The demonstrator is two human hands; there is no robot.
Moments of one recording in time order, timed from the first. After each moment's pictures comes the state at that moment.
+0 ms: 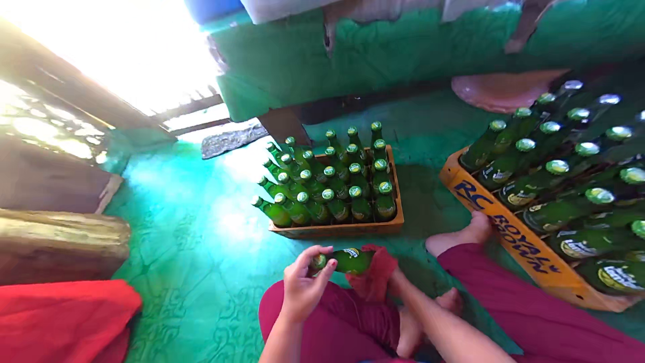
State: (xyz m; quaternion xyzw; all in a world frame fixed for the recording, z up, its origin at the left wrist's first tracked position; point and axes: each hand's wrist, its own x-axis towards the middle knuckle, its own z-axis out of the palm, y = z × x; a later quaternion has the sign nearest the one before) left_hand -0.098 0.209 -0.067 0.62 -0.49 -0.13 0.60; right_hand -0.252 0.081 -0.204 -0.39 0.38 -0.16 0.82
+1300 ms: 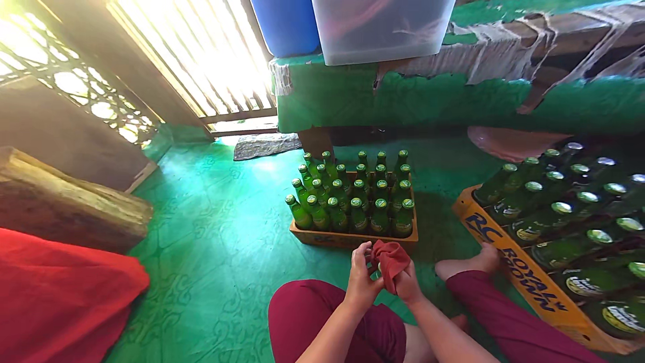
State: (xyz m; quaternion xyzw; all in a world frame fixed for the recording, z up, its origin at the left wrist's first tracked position) left_hand -0.154 0.173 -0.112 0.65 -0.38 -0.21 0.62; right_hand -0.233 0.090 -0.118 -0.57 0.18 -0.41 0.69
